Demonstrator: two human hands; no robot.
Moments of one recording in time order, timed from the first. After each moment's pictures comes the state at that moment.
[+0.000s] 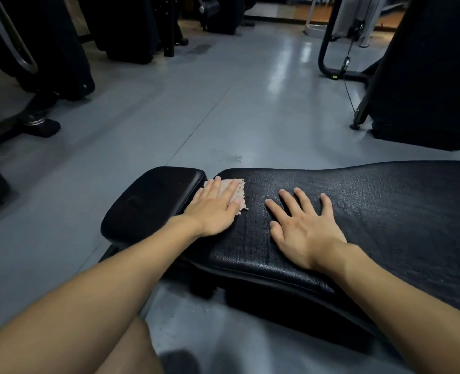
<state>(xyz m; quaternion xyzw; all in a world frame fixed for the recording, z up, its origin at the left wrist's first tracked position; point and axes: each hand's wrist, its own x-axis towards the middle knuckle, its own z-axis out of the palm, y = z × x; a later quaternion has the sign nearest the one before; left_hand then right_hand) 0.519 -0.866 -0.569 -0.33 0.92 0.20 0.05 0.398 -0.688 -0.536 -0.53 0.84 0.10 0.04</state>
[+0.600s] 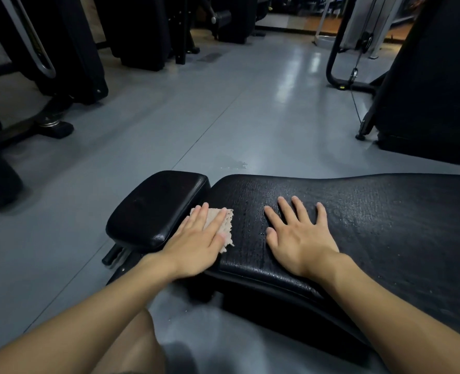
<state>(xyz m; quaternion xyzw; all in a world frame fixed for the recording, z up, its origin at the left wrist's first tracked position) 0.582 -0.826 -0.575 -0.33 0.92 0.21 0.04 0.401 -0.686 -0.537 -0.54 0.84 0.10 0.04</state>
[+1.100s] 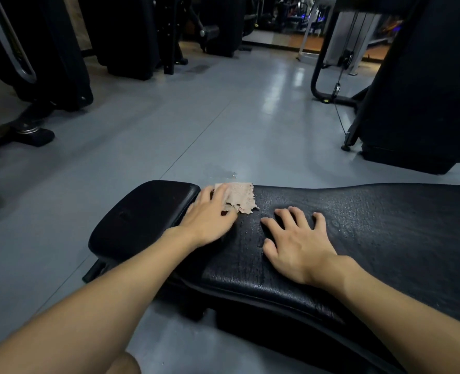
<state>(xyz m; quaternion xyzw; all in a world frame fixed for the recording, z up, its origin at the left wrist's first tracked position) 0.513 -0.866 -0.555 -0.35 0.89 0.27 -0.08 0.397 -0.696 -0.531 -0.53 0.84 0.09 0.01</state>
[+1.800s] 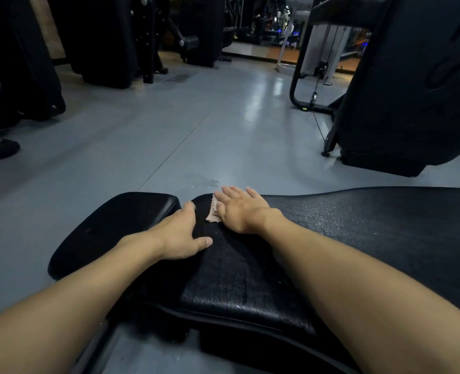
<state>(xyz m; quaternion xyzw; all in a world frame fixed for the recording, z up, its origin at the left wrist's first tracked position) 0.522 -0.885 -0.548 -0.33 0.91 0.24 0.01 0.353 -0.819 -0.548 -0.58 0.81 0.05 0.09</state>
